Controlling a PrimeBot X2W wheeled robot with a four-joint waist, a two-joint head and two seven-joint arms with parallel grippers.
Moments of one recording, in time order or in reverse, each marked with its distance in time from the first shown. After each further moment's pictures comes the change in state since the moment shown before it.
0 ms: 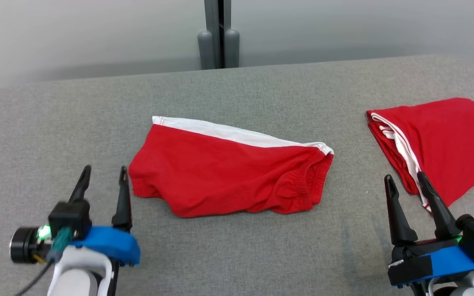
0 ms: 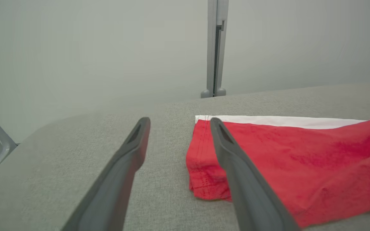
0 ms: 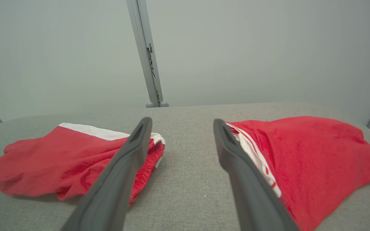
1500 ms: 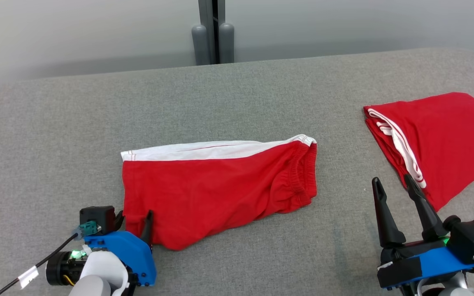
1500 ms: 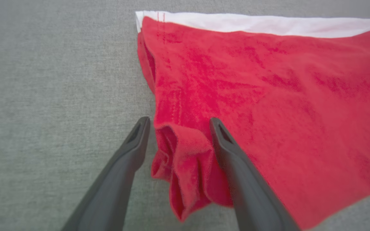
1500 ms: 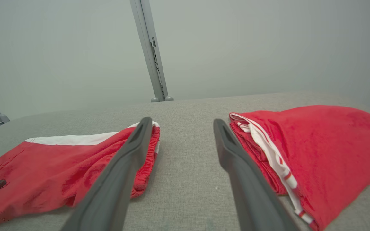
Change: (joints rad) left arm -0.105 -0.006 -0.101 0.310 -0.208 -0.079 0.304; right arm -0.010 0.013 0.040 0.032 0.020 0.000 -0.016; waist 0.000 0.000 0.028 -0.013
